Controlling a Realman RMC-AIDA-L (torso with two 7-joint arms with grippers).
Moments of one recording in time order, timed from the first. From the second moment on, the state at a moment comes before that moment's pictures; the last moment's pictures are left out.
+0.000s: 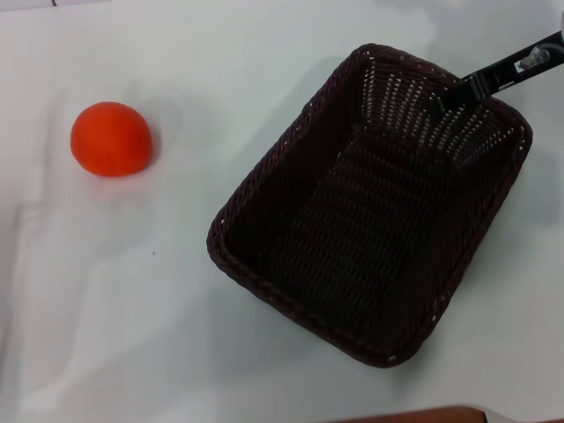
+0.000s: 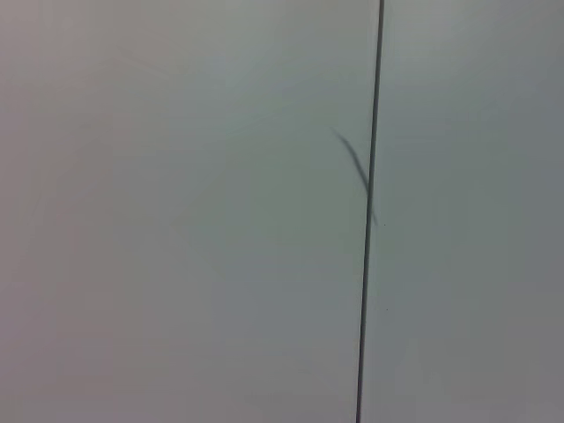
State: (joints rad) left arm -0.21 -2.17 -1.93 -0.10 0.25 -1.51 2.85; right arm 0.76 2.05 -0.68 -0.94 0.42 1.49 2.30
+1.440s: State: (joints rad) left arm -0.22 -2.15 -1.93 -0.18 0.25 -1.40 2.85; right arm 0.49 2.10 -0.72 -1.04 0.84 1.42 2.71
